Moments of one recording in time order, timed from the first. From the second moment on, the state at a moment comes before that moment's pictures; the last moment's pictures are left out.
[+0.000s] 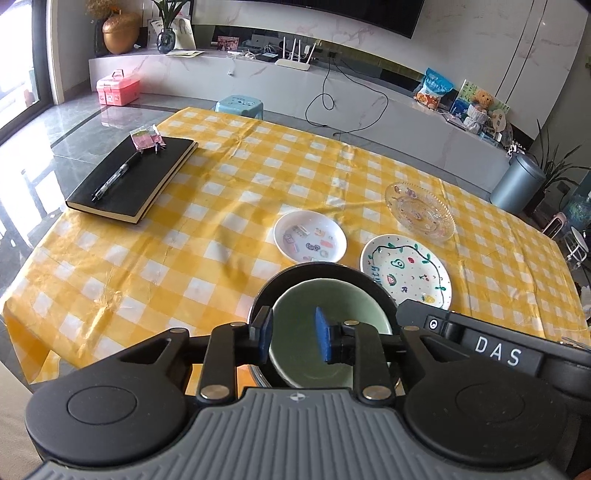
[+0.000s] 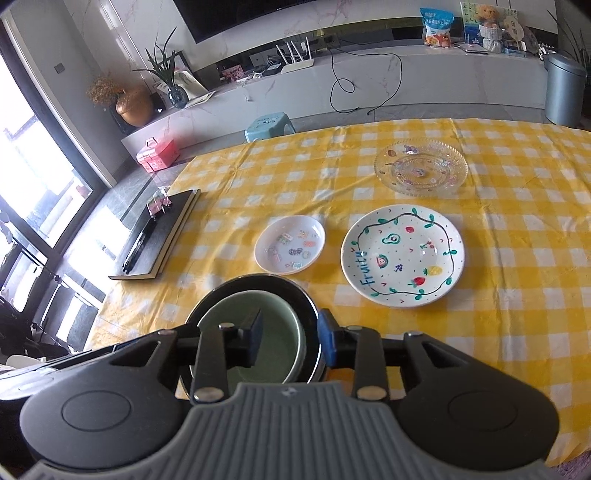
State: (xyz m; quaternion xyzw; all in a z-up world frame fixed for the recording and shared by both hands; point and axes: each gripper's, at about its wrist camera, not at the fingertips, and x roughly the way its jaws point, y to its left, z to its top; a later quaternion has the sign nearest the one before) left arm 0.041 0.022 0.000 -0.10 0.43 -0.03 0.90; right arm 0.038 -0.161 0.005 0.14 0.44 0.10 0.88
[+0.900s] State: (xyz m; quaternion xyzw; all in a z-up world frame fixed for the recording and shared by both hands) left arm 0.093 -0.070 -0.009 -0.03 0.45 -0.13 0.88; right arm 0.032 -0.272 -0.027 0.21 0.41 0.01 0.89
